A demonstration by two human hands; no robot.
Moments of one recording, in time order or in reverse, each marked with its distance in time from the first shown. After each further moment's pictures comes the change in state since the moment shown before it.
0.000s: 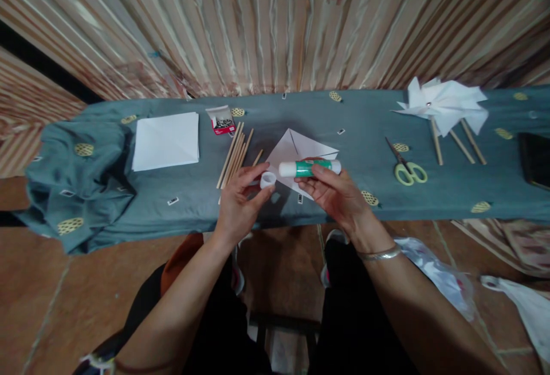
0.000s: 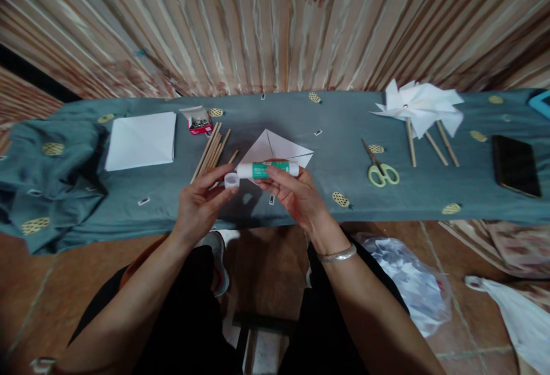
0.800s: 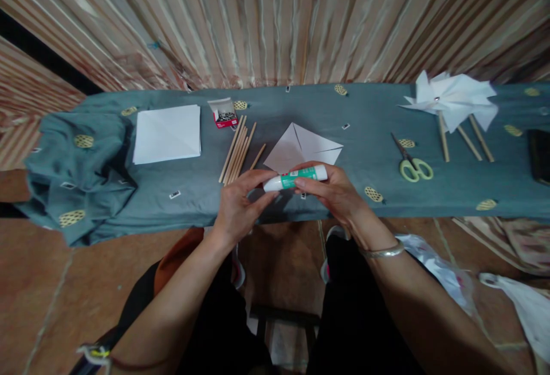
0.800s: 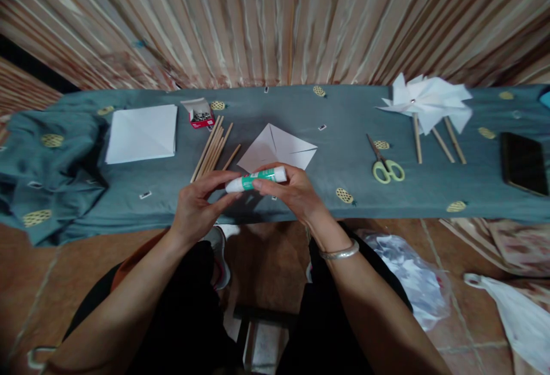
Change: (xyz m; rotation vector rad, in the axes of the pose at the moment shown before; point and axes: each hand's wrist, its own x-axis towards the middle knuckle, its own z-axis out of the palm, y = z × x) left_hand -0.007 0.007 -0.012 0.400 -0.149 0.243; right_hand -0.001 0.008 0.002 -0.254 -0.071 0.064
